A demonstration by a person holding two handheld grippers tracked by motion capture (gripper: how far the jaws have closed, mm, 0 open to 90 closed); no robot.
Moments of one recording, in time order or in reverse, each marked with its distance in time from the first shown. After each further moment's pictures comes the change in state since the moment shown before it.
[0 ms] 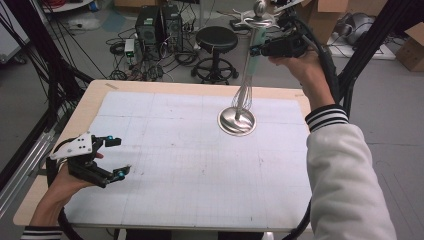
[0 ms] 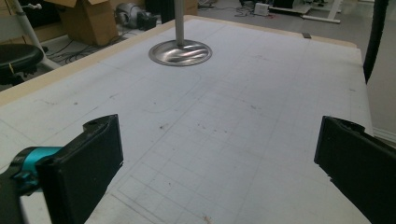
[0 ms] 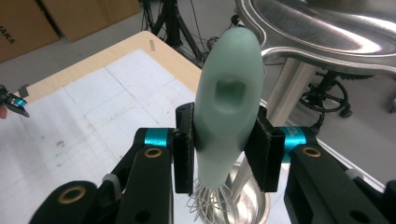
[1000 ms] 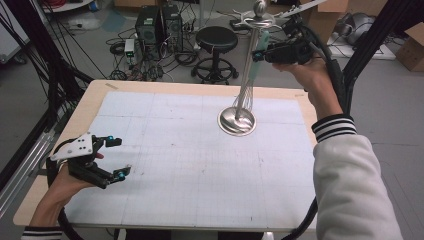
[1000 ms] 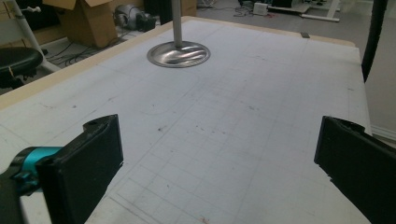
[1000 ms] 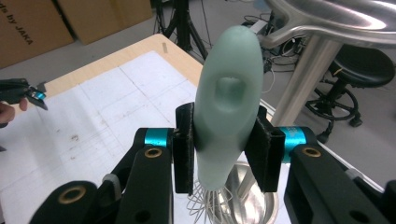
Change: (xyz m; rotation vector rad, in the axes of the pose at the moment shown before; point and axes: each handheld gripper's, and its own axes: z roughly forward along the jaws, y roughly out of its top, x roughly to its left) left arm -0.002 0.002 0.000 0.002 -0.003 0.015; right arm 0.007 -0.012 -0.013 -0.030 0.038 -0.019
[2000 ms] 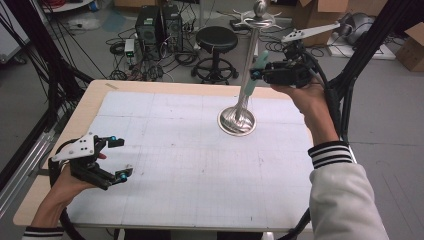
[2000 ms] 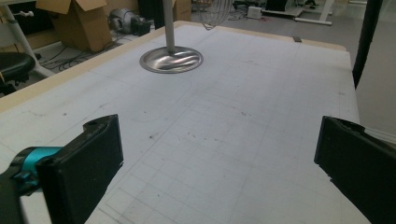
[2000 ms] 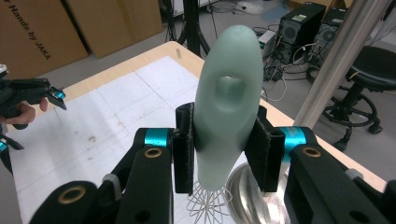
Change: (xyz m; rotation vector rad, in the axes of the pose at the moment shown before) left arm -0.006 0.004 0.004 -0.011 -0.020 0.008; right arm 0.022 -0.040 -0.001 -0.072 0.039 0.020
